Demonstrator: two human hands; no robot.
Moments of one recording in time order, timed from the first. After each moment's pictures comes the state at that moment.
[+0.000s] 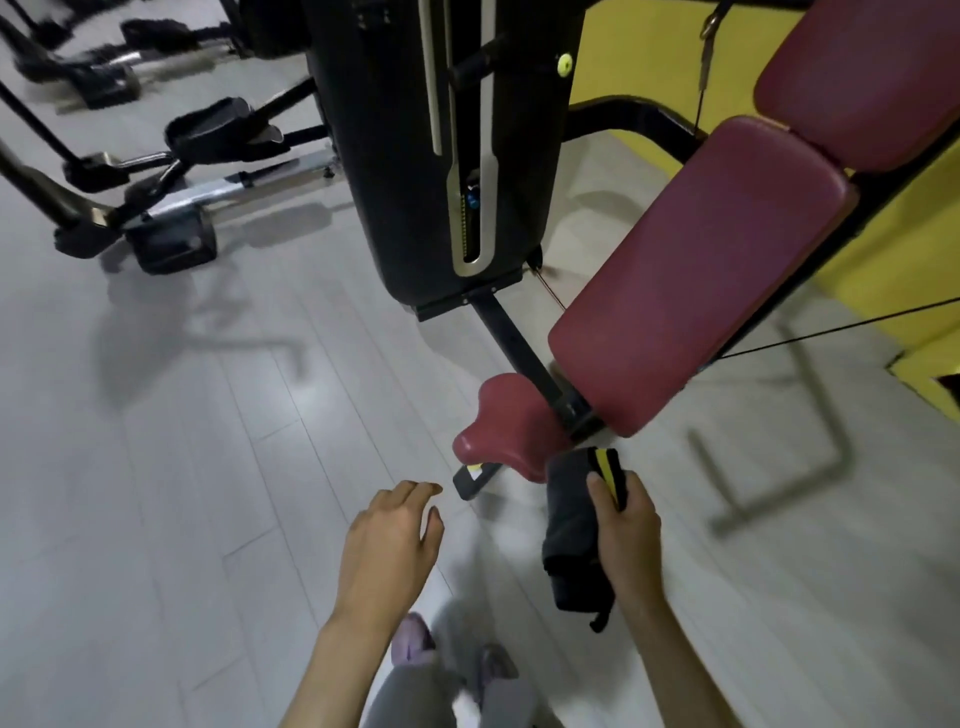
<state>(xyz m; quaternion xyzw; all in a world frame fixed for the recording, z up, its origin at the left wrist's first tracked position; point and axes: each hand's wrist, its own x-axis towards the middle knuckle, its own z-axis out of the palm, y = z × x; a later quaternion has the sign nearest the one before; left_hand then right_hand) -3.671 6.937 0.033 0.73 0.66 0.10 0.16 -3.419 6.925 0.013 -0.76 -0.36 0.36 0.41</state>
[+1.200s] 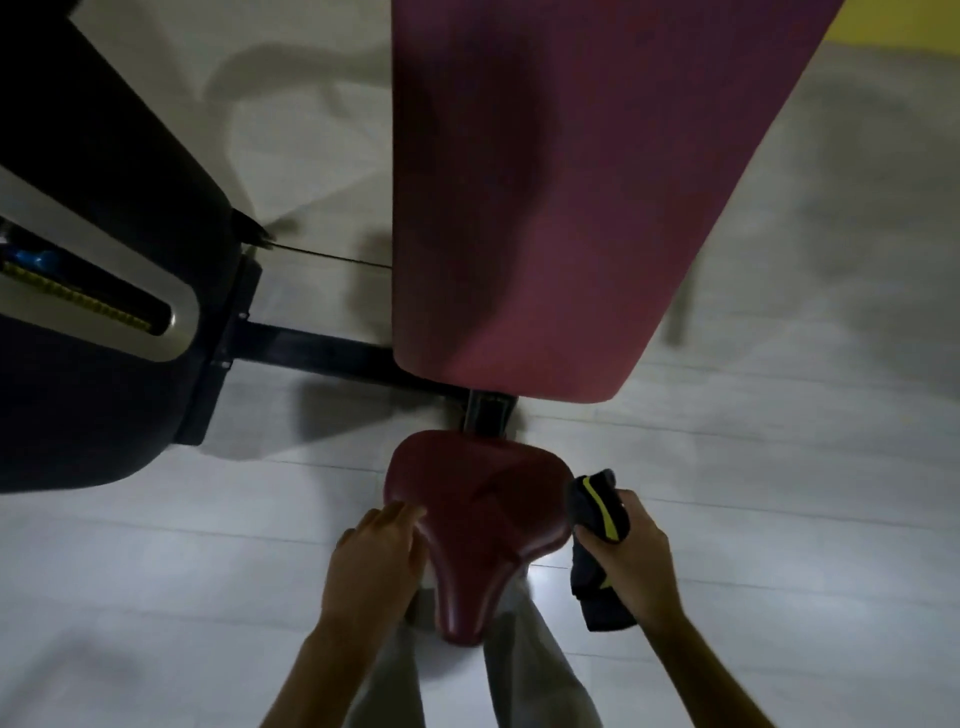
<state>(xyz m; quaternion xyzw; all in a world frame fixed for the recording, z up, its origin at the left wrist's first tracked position) -3.556 7.383 -0.283 0.92 0.27 -0.14 0.25 -3.397 7.134 -0.295 -0.89 0.00 0.32 0.34</state>
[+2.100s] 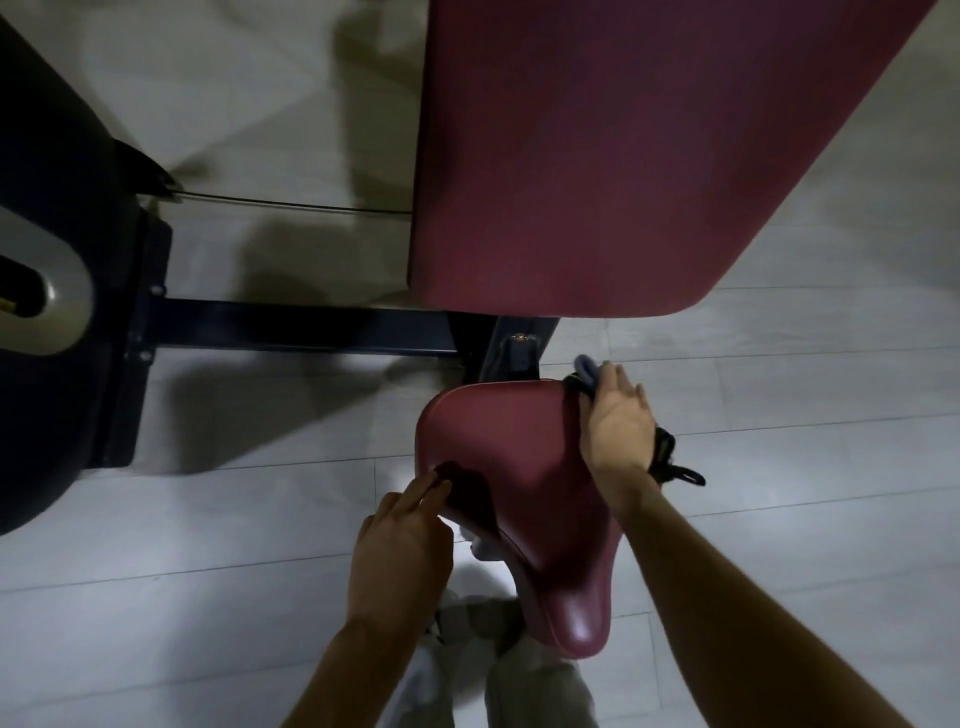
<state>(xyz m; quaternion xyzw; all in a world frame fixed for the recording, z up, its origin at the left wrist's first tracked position) -3.607 7.442 -0.452 0.92 0.20 -0.11 0.32 -3.402 7.262 -0.481 -0.99 -0.07 0.11 0.08</state>
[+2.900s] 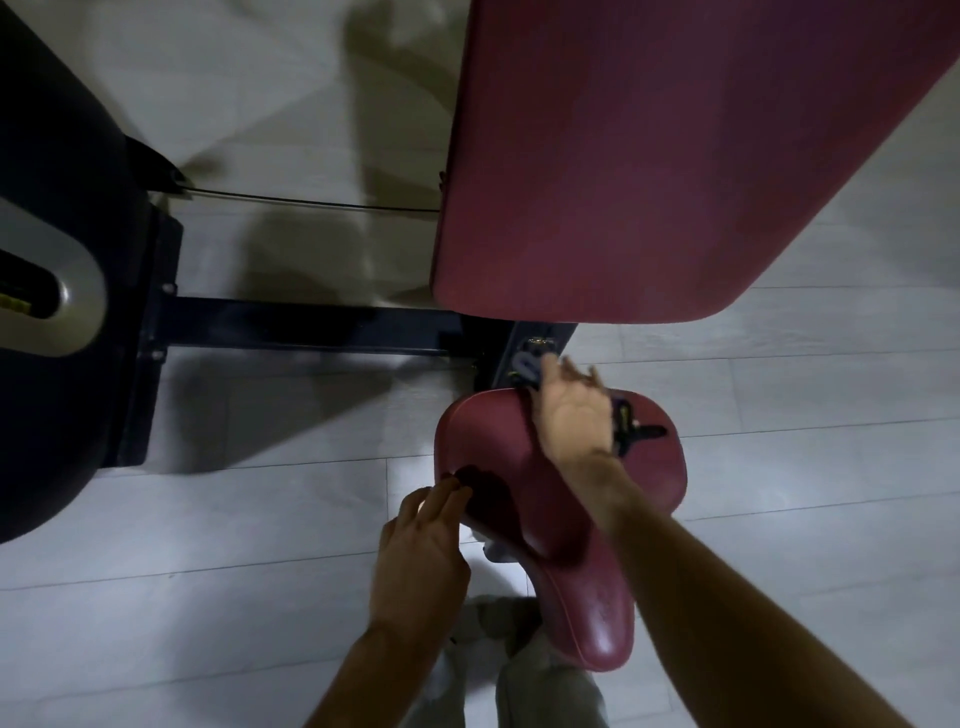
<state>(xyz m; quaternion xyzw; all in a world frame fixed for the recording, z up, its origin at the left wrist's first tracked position) -3.607 7.447 -0.452 0.91 0.20 -0.15 0.34 -3.405 7.334 -0.492 -0.97 -0.18 0.13 0.02</state>
